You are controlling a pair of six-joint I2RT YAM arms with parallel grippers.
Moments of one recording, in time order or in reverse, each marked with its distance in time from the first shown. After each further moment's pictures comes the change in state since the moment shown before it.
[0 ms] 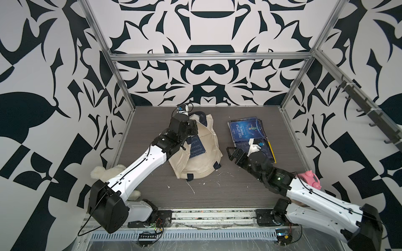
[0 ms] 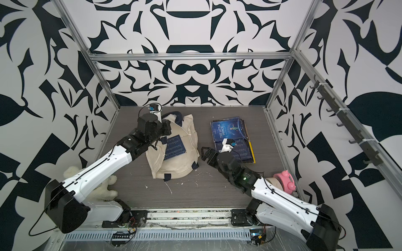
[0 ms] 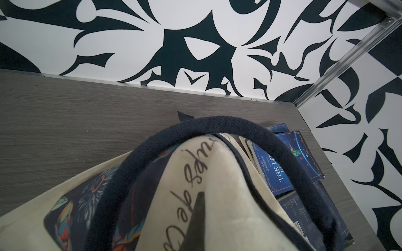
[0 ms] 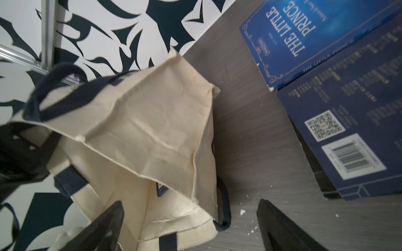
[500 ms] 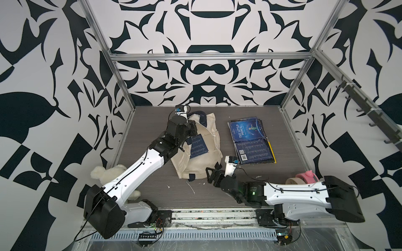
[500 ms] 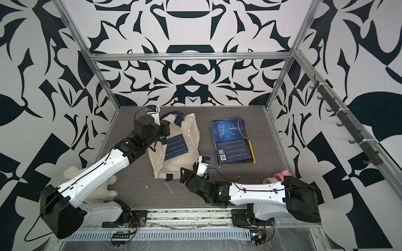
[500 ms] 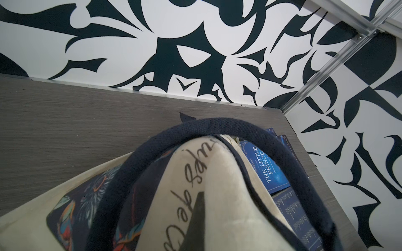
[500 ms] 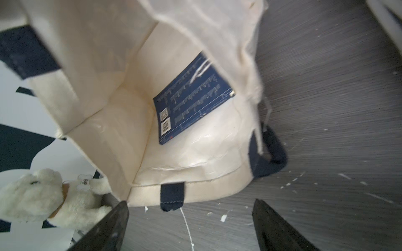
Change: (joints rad) left arm 0.000 -0.055 -0.051 0.057 0.025 -0.016; right arm 0.458 0.350 0.053 0.178 0.318 0.106
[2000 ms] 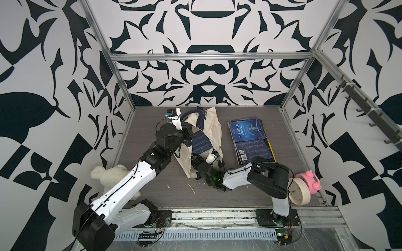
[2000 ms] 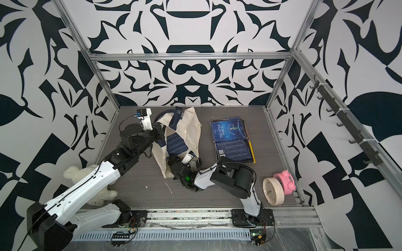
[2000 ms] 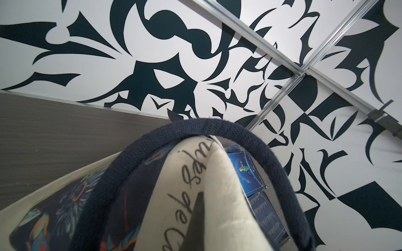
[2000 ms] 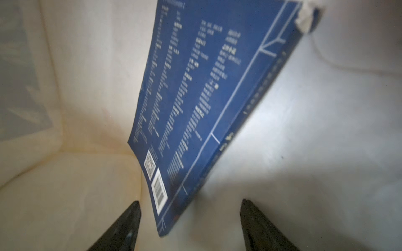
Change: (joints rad) left arm 0.003 -0.180 -0.158 0.199 0.102 -0.073; right arm -0.237 0.724 0.237 0.654 -0.046 0.118
